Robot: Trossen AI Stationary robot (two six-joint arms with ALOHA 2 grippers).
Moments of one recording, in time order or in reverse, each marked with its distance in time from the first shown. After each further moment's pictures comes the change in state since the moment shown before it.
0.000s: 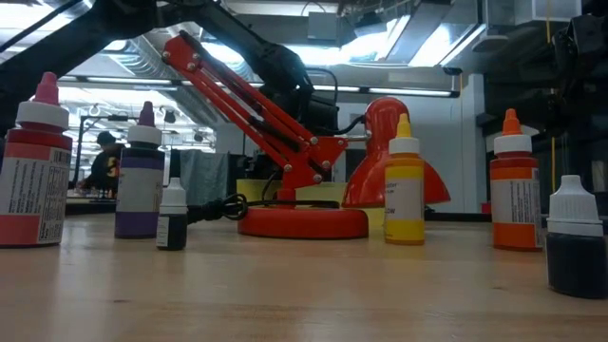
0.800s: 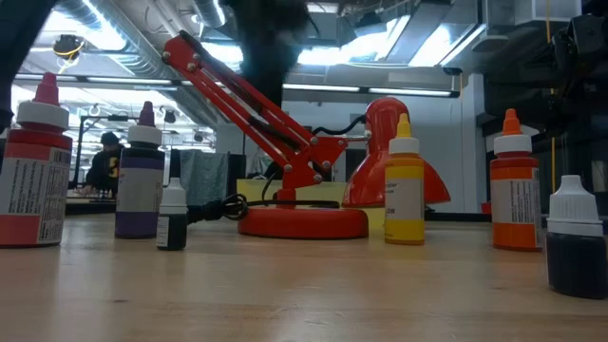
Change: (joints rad) left arm -0.007 -0.443 0.002 -0.035 -0.039 -0.004; right arm 0.000 0.000 0.000 0.000 0.000 0.000
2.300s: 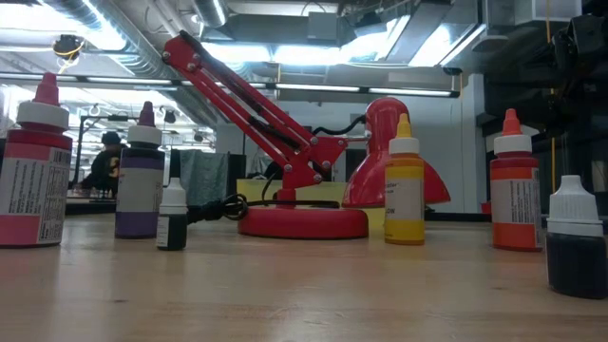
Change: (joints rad) left arm -1.095 -0.354 -0.004 -0.237 -0.104 -0.855; right arm 0.000 0.000 0.000 0.000 0.000 0.000
